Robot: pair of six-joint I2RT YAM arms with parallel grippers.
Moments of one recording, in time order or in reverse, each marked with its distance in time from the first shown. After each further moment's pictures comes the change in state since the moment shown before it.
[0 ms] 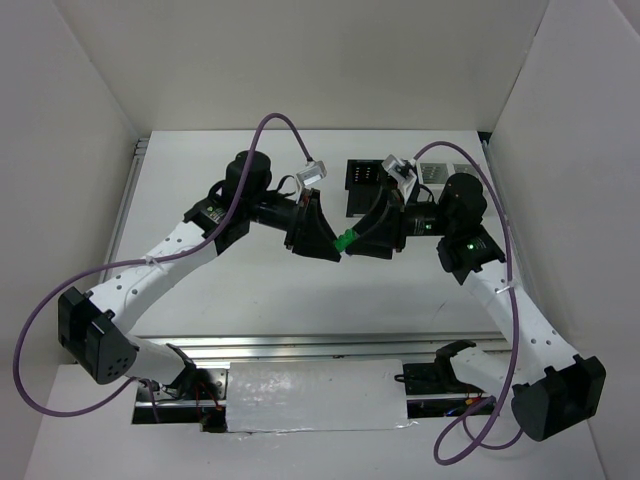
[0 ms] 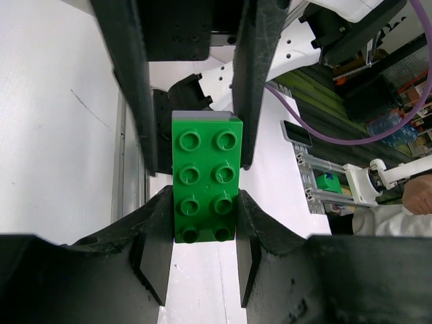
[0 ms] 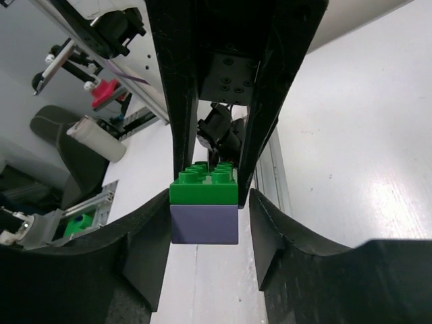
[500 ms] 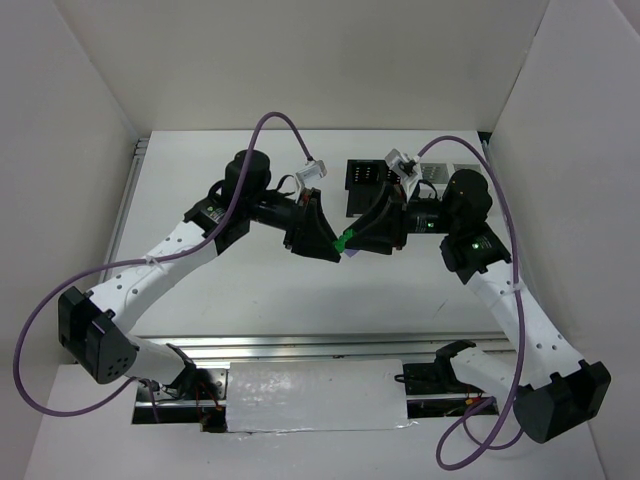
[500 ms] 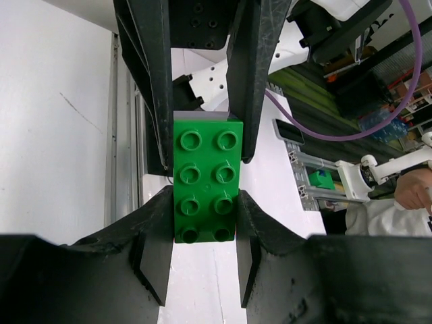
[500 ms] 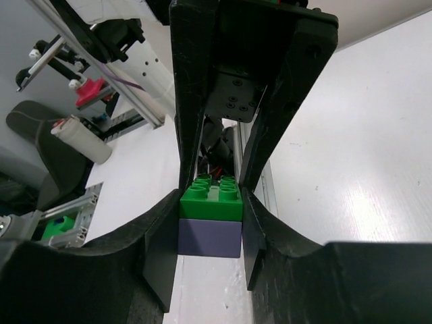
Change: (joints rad) left arm -0.001 0.000 0.000 0.029 0.032 -0.026; right arm 0.018 -0.010 0.061 -0.053 0.037 -0.069
